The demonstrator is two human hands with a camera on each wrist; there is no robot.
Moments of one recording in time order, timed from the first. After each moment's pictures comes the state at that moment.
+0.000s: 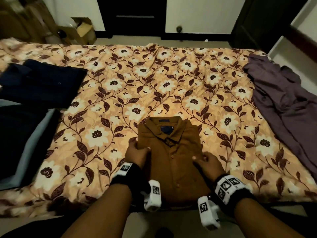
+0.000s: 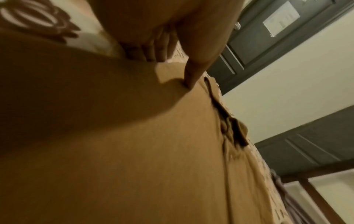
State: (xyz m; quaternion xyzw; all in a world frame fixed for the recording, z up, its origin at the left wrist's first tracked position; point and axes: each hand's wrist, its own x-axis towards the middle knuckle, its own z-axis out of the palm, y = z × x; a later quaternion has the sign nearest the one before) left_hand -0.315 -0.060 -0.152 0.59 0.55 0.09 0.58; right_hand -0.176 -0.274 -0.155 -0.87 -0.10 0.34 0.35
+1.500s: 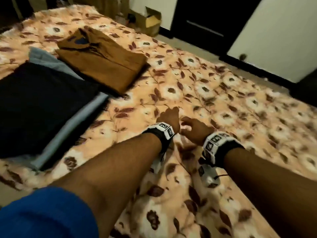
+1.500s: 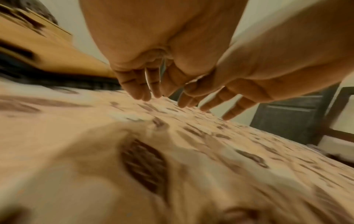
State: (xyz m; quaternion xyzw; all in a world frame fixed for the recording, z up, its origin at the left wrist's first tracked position) left_hand -0.263 0.151 -0.115 0.84 0.44 0.01 0.33; right_hand -0.153 0.074 -0.106 -0.80 -0.54 0.27 0.04
